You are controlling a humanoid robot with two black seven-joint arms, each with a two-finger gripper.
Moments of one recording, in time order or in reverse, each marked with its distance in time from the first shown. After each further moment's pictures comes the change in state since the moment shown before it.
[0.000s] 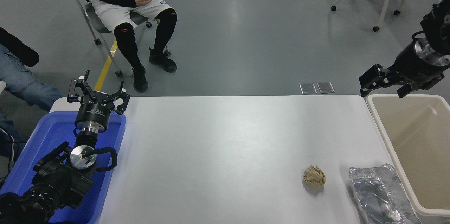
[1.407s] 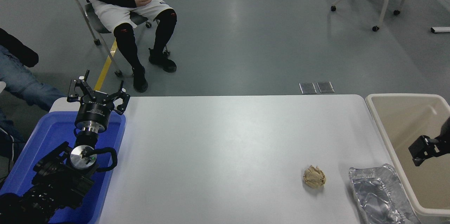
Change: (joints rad) left arm 0.001 0.000 0.000 0.000 -0.001 0.000 -0.001; right arm -0.415 -0.249 0.245 -0.087 -0.398 0.000 -0.005
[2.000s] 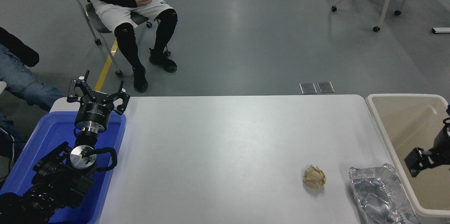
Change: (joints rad) left arm 0.000 0.000 0.000 0.000 0.000 0.000 0.000; right arm -0.197 0.013 0.141 -0.048 -0.028 -0.019 -0.114
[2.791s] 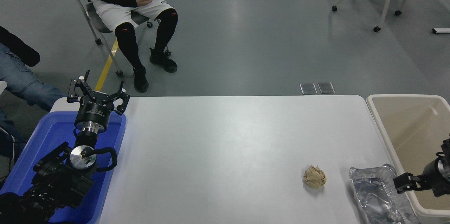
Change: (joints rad) left arm 0.000 0.000 0.000 0.000 0.000 0.000 -0.001; right arm -0.272 -0.072 0.288 -0.003 -0.074 -0.285 -0.060
